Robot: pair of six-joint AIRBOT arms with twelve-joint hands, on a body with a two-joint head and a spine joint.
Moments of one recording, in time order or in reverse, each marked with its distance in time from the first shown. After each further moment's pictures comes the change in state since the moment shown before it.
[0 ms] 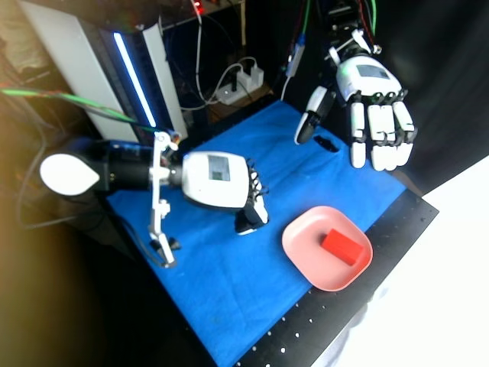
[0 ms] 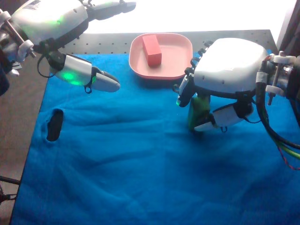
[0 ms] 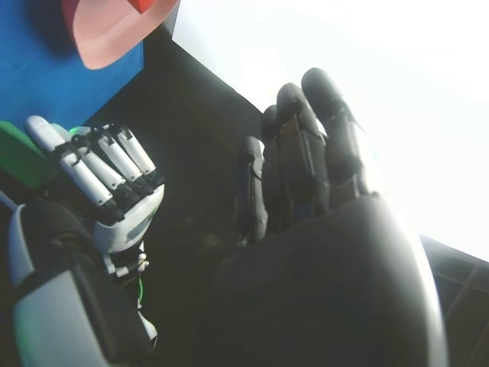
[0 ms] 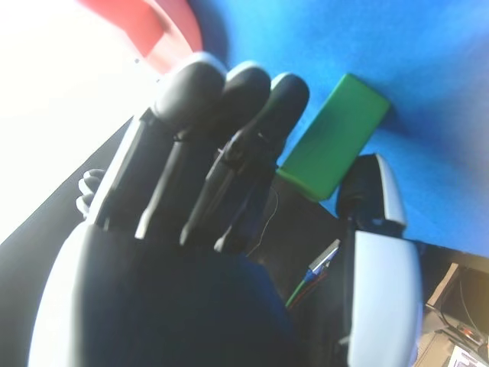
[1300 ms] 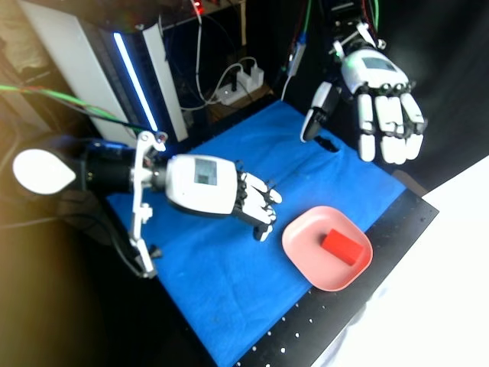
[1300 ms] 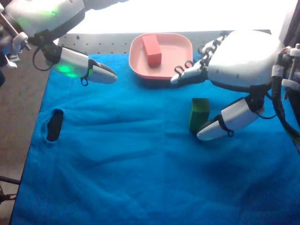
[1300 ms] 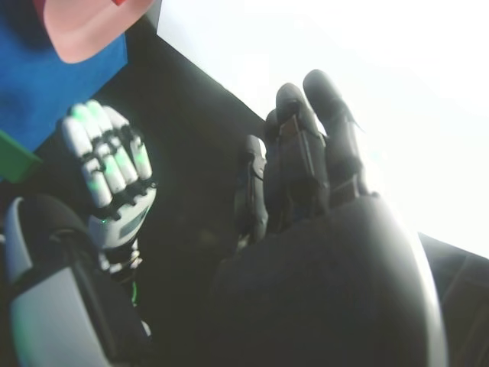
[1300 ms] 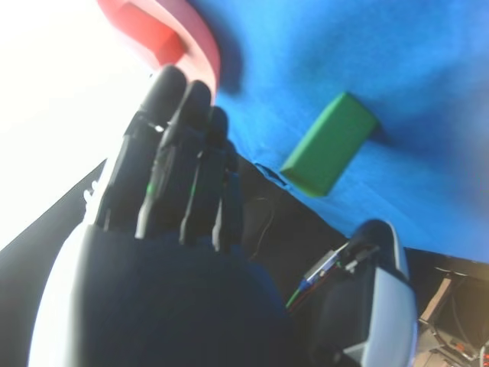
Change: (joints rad) left arm -0.020 0.016 -0.003 0.011 -0.028 -0.003; right arm 0.013 0.061 -0.032 -0.029 -0.029 -0.002
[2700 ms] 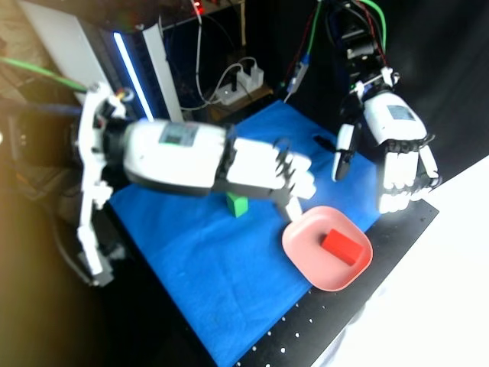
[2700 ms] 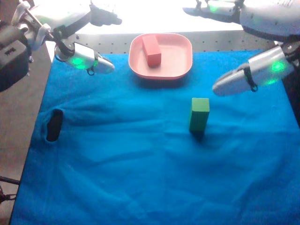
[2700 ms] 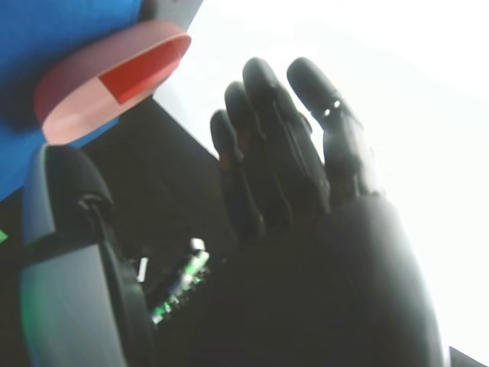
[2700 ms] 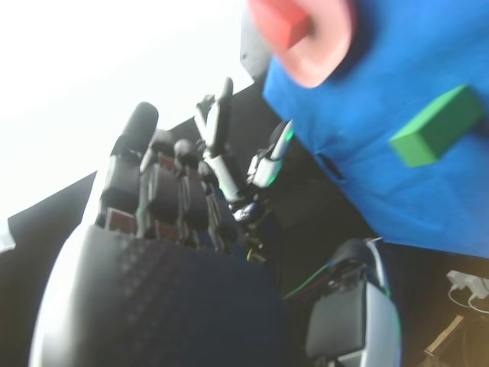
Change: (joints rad) left arm -0.019 -0.205 0.283 -0.052 0.202 -0.123; right arm 0.193 0.174 -0.093 -0.128 -0.052 -0.001
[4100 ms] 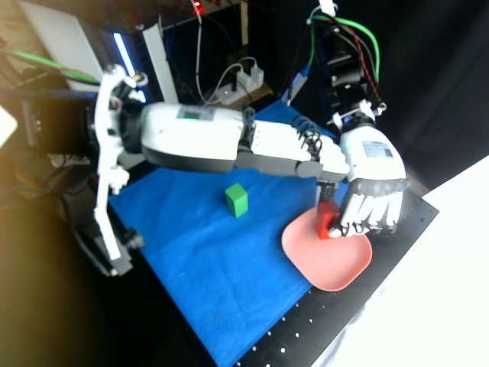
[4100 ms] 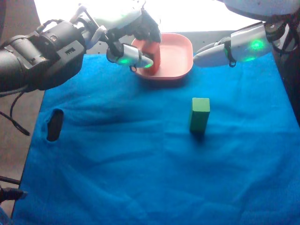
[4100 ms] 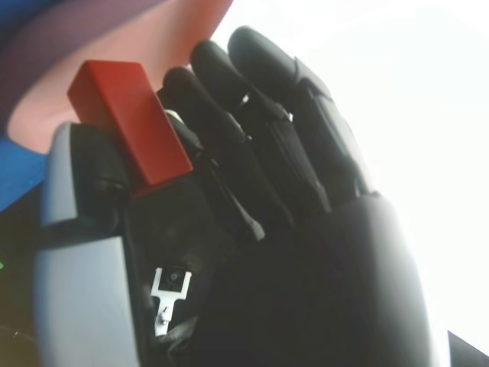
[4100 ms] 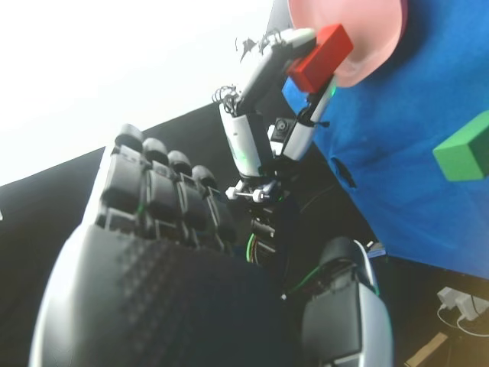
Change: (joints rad) left arm -0.064 -0.234 0.177 0.130 0.027 -0.063; right arm 0.083 -0.067 0.042 -0.002 0.002 -0.102
